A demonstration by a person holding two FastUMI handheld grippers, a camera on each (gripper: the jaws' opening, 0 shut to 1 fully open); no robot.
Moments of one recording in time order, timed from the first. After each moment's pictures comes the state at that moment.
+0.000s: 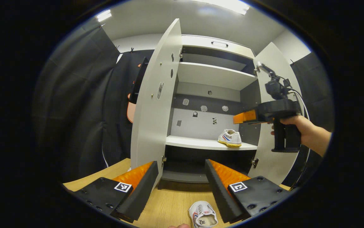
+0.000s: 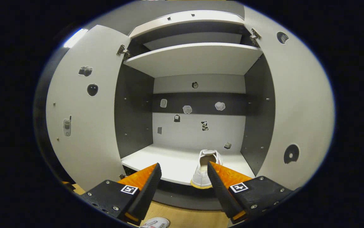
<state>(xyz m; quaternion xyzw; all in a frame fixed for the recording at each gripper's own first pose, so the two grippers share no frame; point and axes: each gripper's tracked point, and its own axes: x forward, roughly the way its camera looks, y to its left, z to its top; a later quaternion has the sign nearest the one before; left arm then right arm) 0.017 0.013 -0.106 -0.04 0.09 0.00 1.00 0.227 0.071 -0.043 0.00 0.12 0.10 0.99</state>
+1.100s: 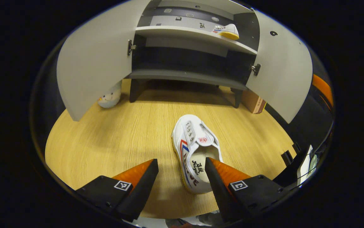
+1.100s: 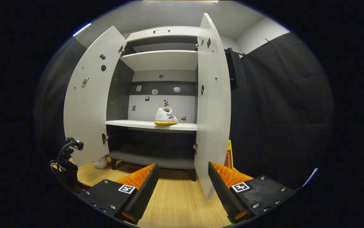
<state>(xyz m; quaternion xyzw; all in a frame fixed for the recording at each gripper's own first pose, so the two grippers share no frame) -0.080 -0.050 -0.390 -0.03 0.49 -0.10 0.86 0.005 -0.038 -0.163 -0.02 0.11 -0.05 0.99</state>
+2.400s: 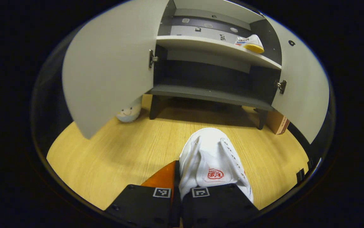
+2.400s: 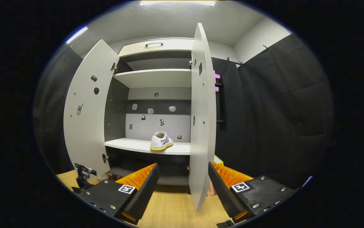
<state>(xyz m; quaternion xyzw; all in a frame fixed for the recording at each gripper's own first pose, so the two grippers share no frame) -0.015 -0.008 -0.359 -0.02 0.39 0.02 0.92 0.020 -0.052 -0.058 -0.02 0.06 -0.05 1.00</state>
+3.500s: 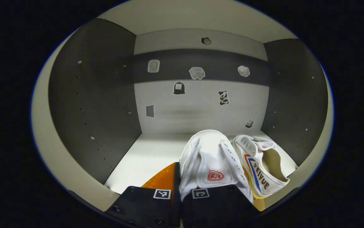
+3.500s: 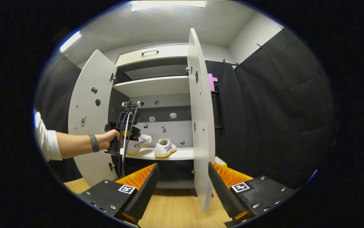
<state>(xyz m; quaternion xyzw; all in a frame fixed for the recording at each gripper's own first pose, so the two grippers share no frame) 0.406 -0.079 -0.188 0.05 0.34 0.00 0.94 0.007 -0.051 -0.038 0.01 0.04 -0.06 1.00</state>
